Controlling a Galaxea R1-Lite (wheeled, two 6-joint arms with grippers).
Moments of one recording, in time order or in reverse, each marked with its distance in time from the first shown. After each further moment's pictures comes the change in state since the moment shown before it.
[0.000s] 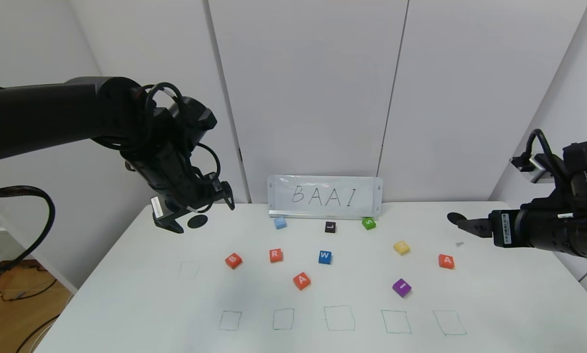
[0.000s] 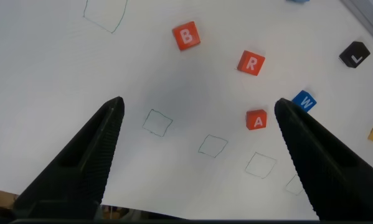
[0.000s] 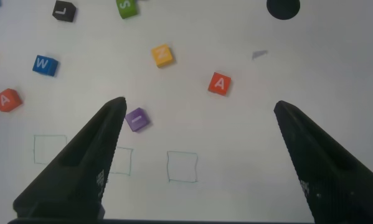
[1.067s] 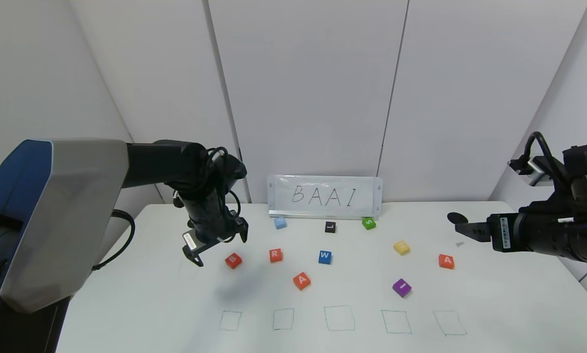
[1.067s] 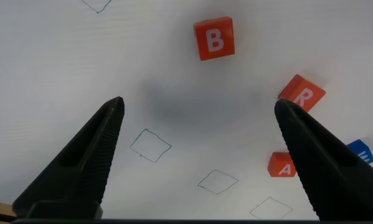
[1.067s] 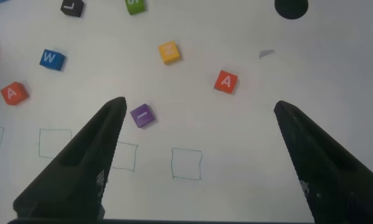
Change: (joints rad) left arm -0.001 0.229 0.030 -0.071 0.010 -0.147; right arm 0.022 -0.013 0.015 -0.004 0.000 -0.001
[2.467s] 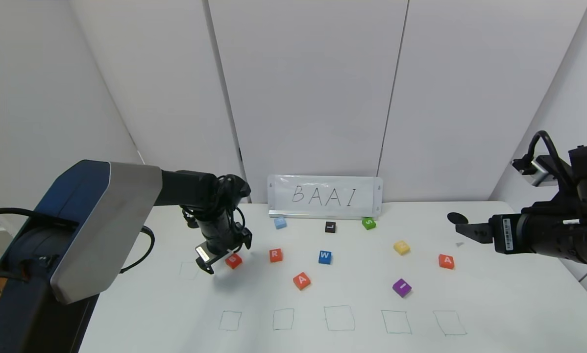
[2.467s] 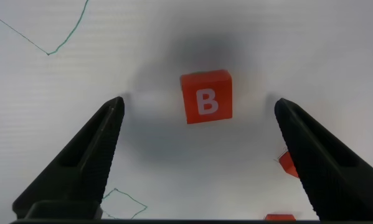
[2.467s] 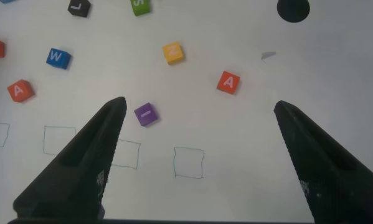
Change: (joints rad) left arm 0.025 0.116 0.065 -0.218 0.007 -0.049; right arm 0.014 -0.024 0.011 0.001 -0.001 -0.003
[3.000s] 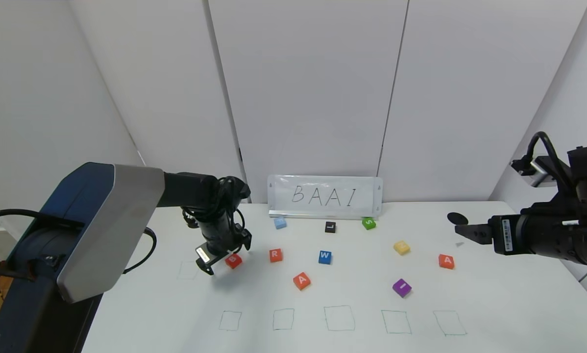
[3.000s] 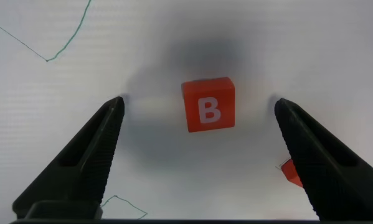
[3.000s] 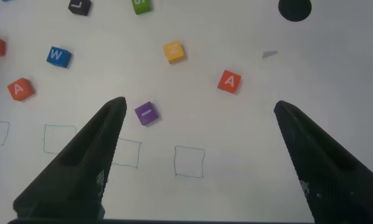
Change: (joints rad) left arm 0.005 0.017 -0.012 0.000 0.001 0.000; right arm 0.003 0.000 0.003 -0.001 0.000 0.000
